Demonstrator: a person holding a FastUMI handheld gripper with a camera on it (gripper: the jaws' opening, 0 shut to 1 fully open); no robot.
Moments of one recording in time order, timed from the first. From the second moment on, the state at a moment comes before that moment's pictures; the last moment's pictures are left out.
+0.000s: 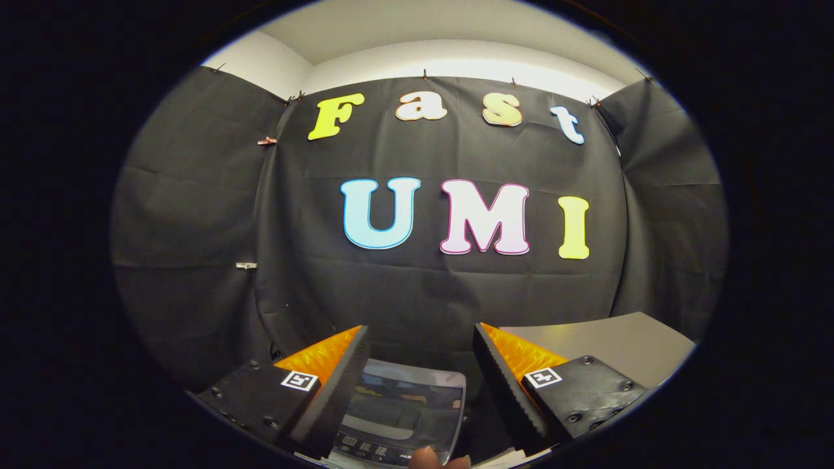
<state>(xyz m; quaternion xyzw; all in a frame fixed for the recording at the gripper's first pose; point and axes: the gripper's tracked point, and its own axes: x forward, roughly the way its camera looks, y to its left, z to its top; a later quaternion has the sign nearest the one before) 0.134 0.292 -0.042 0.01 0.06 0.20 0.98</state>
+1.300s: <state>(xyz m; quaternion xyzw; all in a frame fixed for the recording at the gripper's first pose) 0.025 0.075 -0.033 0.03 0.02 0.07 1.00</state>
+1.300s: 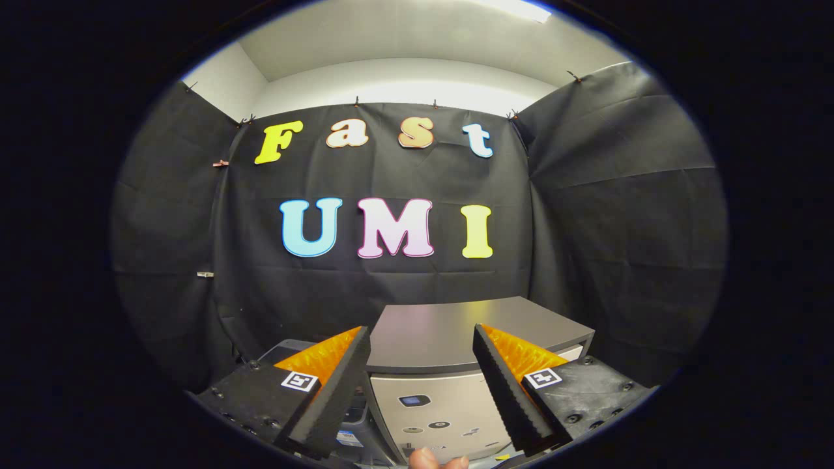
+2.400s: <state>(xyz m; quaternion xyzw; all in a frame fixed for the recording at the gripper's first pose) 0.025 0.071 -0.033 0.03 0.02 0.06 1.00</state>
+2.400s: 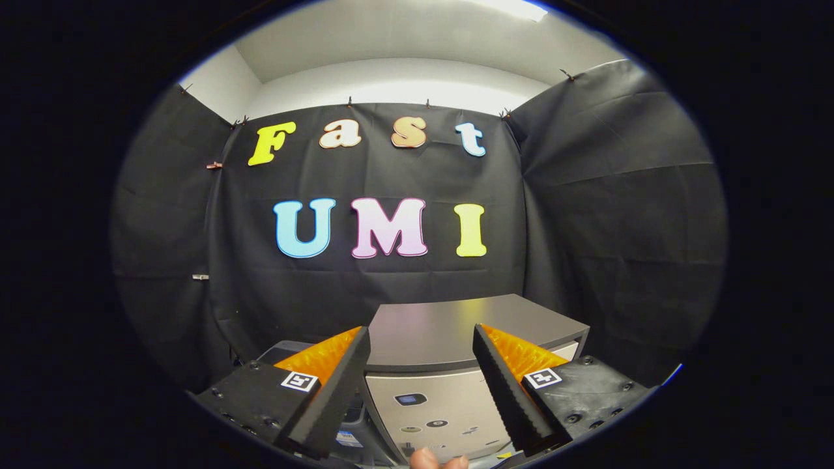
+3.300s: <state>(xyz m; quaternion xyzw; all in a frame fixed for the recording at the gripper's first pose) 0.023 0.072 -0.032 0.03 0.02 0.06 1.00</state>
